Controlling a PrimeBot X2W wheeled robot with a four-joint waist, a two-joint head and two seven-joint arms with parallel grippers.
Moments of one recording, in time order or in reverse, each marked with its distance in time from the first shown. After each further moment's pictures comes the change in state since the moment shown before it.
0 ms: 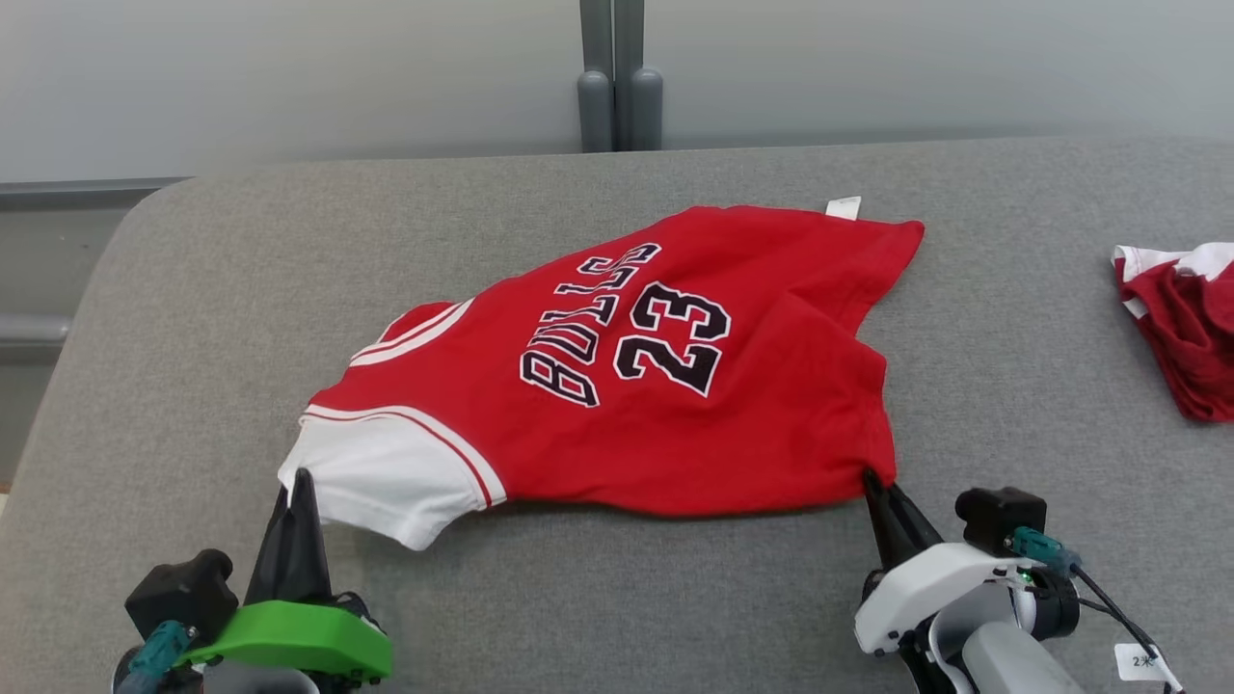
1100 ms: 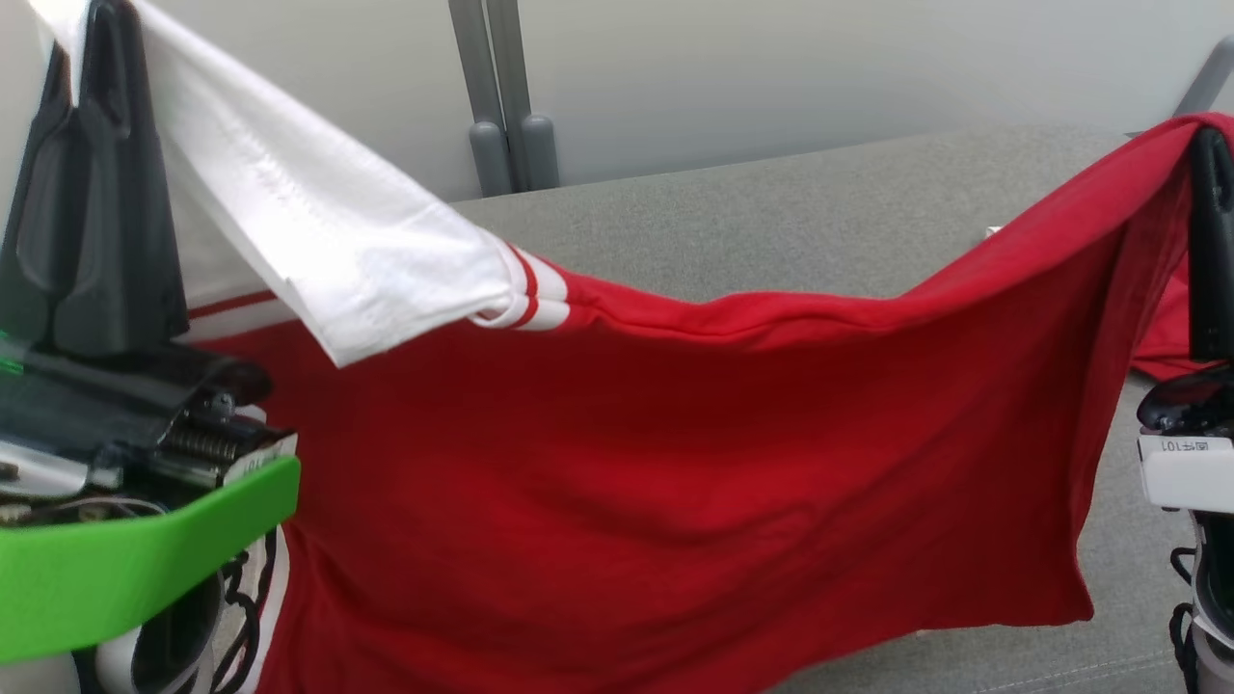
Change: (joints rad) left arm -0.404 0.119 -0.025 -0.796 -0.003 -0.025 0.263; right arm 0.081 -0.105 -0.273 -1.197 0.236 -0.001 0.332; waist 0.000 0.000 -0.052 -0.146
